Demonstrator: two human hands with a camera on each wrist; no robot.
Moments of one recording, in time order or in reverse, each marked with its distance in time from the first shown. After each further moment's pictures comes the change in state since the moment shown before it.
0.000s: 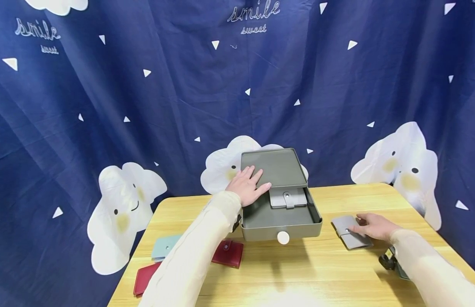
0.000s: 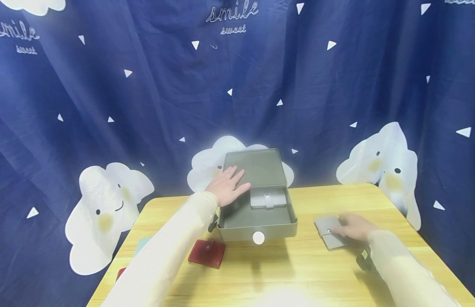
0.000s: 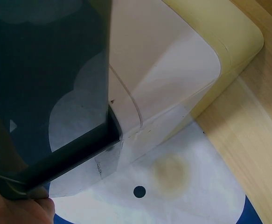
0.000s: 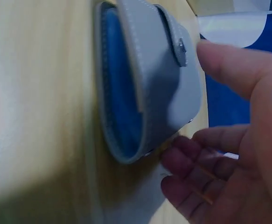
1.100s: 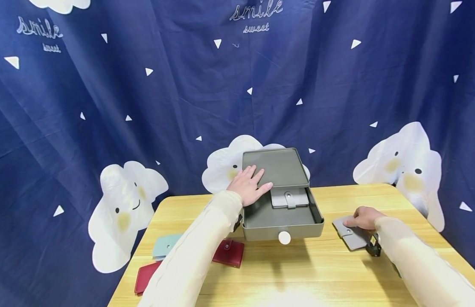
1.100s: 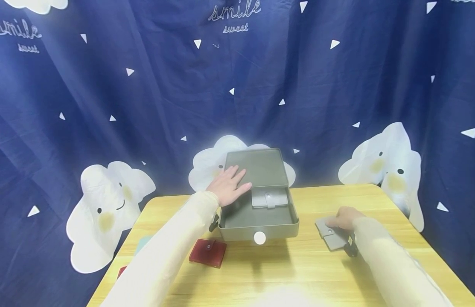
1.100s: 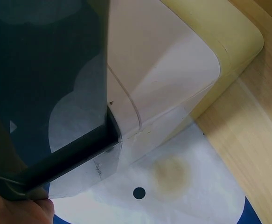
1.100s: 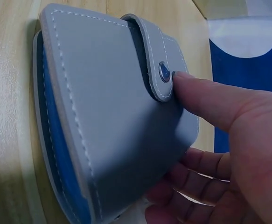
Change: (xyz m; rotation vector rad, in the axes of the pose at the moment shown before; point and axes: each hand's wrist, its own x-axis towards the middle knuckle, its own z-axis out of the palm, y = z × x) left_hand 0.001 0.001 -0.002 0.007 0.001 -0.008; right_hand 0.037 -0.005 -0.007 -0.021 -0.096 0.209
